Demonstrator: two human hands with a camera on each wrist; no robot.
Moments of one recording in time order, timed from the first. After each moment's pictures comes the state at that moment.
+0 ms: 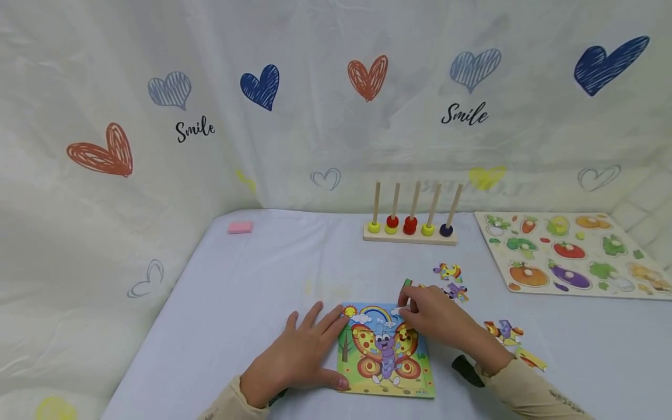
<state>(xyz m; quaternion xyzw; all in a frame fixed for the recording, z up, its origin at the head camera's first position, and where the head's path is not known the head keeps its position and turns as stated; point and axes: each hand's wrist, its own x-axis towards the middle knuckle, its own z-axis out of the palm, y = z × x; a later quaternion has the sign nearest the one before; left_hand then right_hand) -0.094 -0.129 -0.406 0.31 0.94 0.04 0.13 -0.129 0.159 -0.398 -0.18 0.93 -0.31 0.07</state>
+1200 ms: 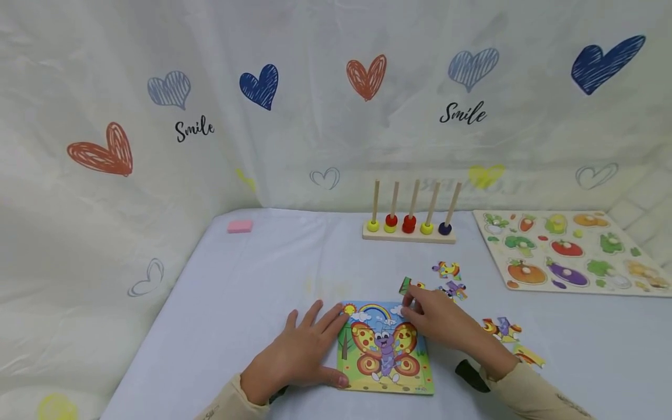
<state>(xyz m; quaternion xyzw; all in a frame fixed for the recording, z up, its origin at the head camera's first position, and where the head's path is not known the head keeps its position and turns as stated) -0.093 -0.128 -0.403 0.30 0.94 0.04 0.14 -0.119 0.160 -0.399 -0.14 0.93 -0.33 0.09</state>
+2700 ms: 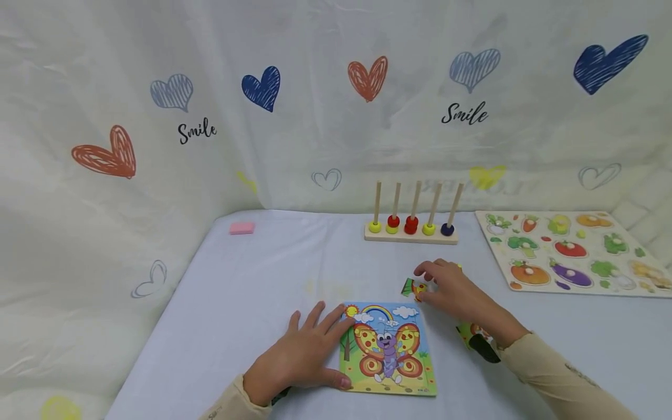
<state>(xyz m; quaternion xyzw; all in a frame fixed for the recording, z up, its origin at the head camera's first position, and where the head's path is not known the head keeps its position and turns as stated) -0.095 -0.126 -0.405 0.30 0.94 0.05 0.16 -0.154 0.192 -0.391 -0.16 0.95 -0.28 0.02</state>
